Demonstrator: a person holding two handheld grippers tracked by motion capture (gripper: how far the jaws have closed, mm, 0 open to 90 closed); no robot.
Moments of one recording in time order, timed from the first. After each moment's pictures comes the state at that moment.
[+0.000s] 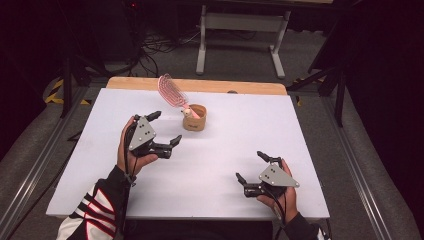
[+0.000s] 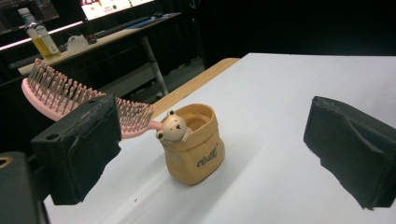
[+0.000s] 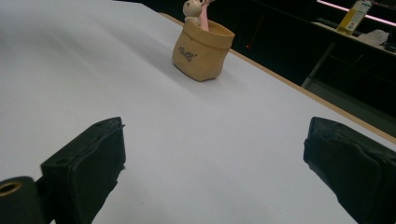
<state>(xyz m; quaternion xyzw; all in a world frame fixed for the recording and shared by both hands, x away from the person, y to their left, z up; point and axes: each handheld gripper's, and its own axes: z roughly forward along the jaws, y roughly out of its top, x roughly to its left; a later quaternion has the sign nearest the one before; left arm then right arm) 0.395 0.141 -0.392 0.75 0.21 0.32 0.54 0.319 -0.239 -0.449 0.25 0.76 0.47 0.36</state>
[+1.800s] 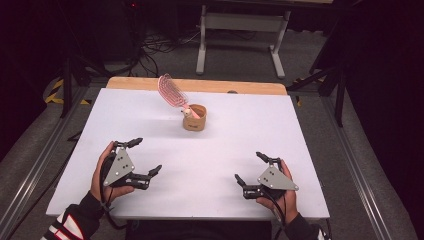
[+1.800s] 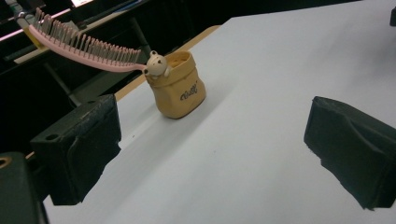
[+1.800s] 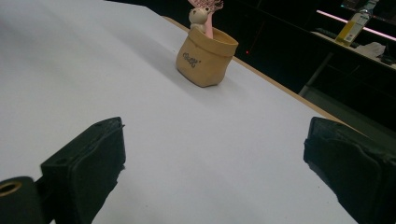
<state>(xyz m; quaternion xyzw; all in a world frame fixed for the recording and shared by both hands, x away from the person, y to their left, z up) 0.335 0.192 -0.424 0.78 0.19 0.32 0.51 0.313 -0.235 -0.446 0.24 0.76 0.47 0.37</state>
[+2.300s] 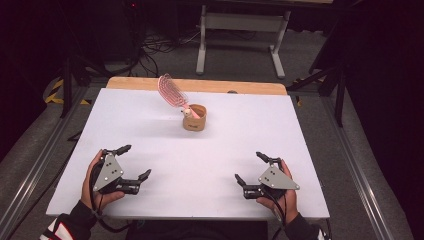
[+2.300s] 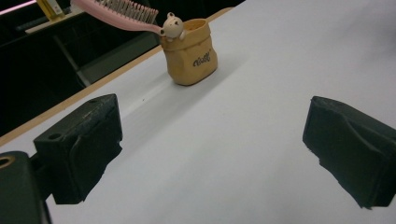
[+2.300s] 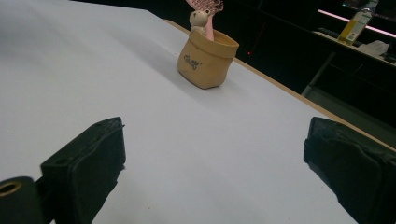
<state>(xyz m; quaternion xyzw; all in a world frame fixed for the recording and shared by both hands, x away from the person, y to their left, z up) 0.325 0.220 -0.447 0.77 0.24 0.32 0.50 0.313 -0.236 -0.445 0.24 0.76 0.48 0.37</state>
